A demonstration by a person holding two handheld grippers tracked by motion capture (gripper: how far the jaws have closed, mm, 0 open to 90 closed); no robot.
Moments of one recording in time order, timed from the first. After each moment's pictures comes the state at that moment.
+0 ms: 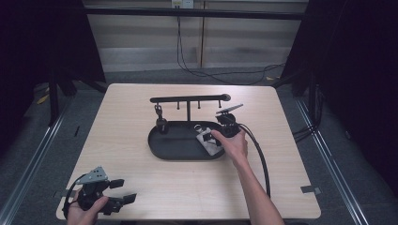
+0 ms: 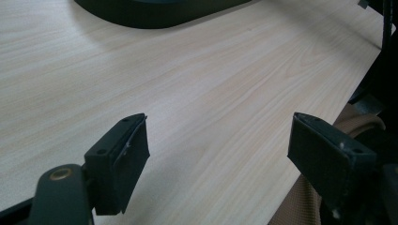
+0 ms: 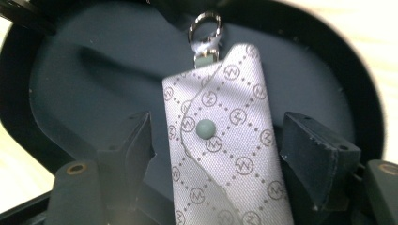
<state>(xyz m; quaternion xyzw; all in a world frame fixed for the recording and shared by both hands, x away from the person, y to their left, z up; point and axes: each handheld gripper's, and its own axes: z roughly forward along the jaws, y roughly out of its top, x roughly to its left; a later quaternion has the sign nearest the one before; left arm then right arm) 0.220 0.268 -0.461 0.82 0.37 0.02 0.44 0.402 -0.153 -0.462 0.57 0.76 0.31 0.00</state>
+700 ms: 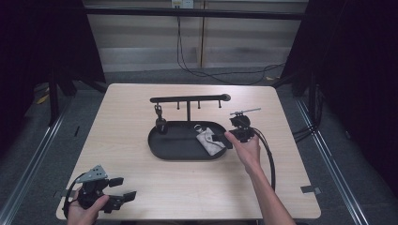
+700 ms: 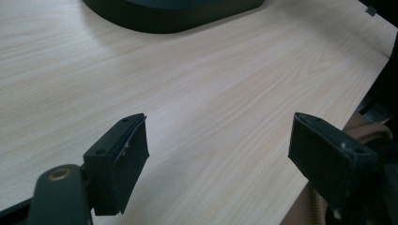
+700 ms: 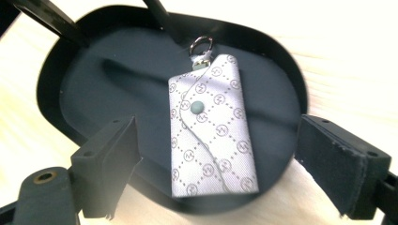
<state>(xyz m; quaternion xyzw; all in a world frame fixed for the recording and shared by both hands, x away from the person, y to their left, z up) 0.224 0.268 -0.461 0.81 0.39 0.02 0.44 0.368 -0.189 -0.441 0.55 0.75 0.36 0.05</state>
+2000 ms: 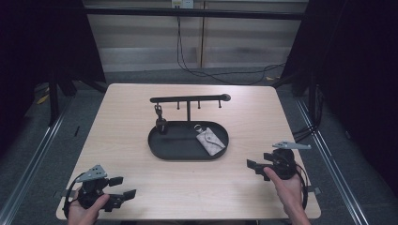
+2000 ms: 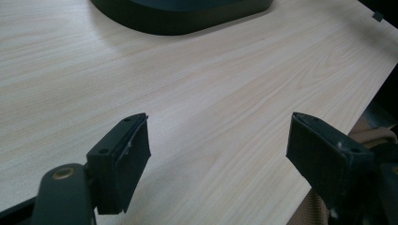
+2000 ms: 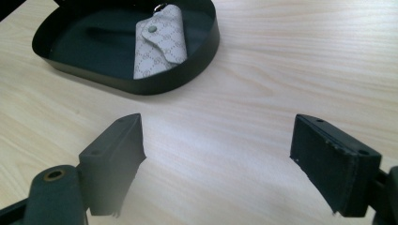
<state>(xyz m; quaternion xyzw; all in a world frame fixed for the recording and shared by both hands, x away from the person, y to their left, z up) 0.223 0.270 -0.462 0.81 0.40 0.03 0.44 0.243 -0.274 -0.445 0.55 0.72 0.40 0.14</state>
